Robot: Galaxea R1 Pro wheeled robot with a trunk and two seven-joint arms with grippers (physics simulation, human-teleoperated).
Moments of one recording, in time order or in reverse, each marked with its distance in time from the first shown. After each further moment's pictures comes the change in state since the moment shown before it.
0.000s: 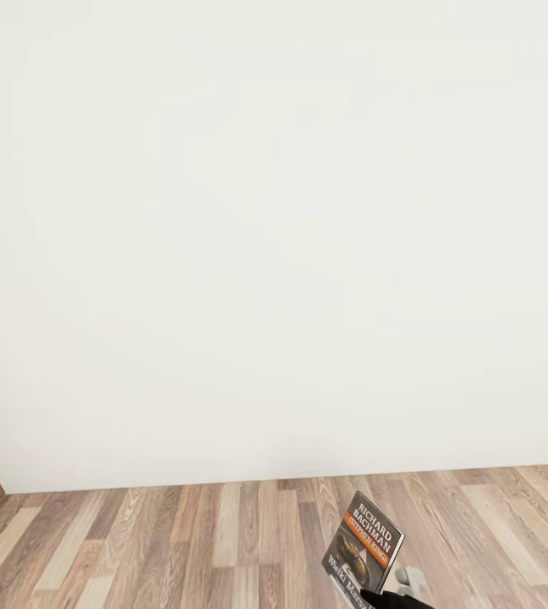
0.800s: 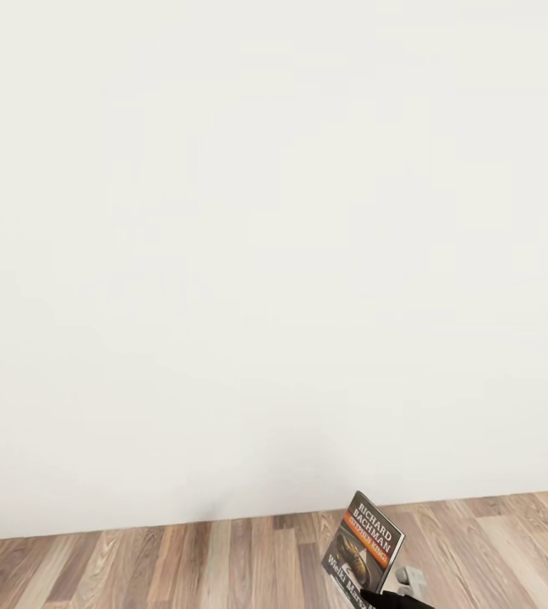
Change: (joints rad) left arm 0.000 0.000 0.000 0.000 0.000 -0.001 0.000; right arm 0.000 0.000 -0.001 0.000 0.000 0.000 0.000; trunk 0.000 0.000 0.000
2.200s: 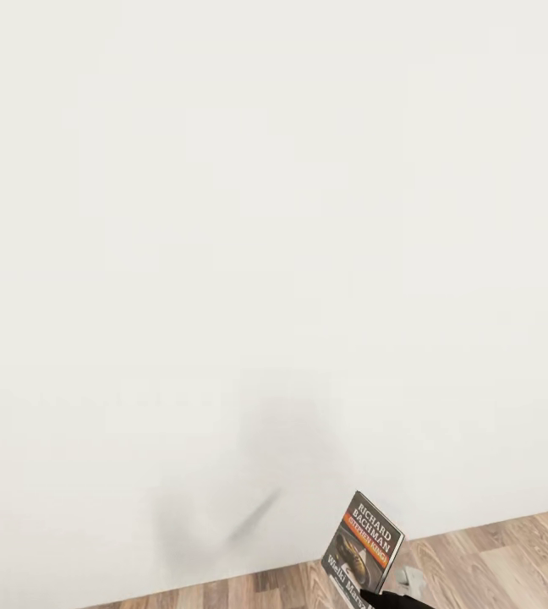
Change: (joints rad) left arm 0.000 0.001 0.001 0.000 0.000 0.000 0.000; right arm 0.000 0.001 0.001 0.000 0.000 0.000 0.001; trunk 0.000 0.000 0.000
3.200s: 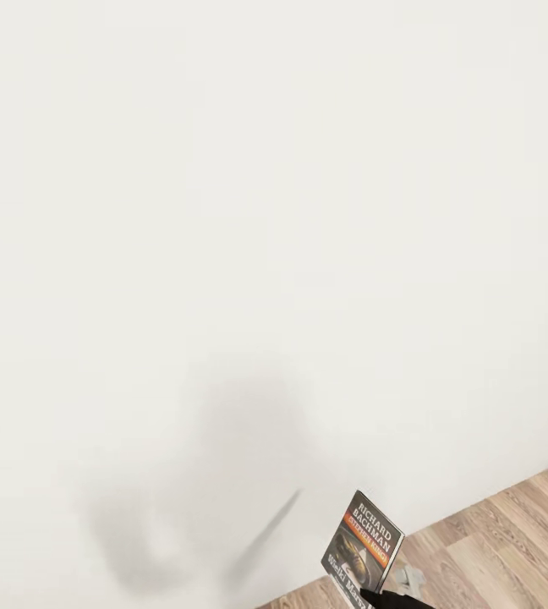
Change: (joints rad) left arm 0.000 0.000 0.000 0.000 0.000 -0.001 0.000; right arm 0.000 0.000 -0.003 -0.001 -0.001 0.000 0.000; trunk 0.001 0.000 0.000
